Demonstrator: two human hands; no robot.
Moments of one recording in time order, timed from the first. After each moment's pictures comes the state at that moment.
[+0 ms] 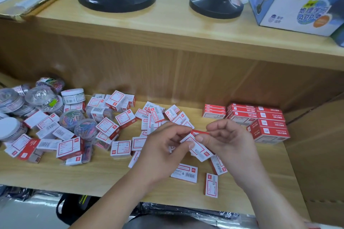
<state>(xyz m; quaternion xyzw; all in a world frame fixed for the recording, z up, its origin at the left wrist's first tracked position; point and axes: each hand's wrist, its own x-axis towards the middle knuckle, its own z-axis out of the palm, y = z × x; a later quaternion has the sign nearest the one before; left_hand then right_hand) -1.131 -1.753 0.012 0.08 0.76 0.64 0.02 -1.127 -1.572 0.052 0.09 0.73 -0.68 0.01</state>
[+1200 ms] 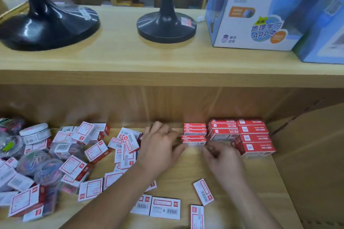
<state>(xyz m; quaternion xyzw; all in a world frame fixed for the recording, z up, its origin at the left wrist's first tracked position) -1.243 -1.700 -0.054 0.23 0.95 0.17 -0.16 -1.180 -1.493 -0.063 0.12 0.93 -0.33 -0.11</state>
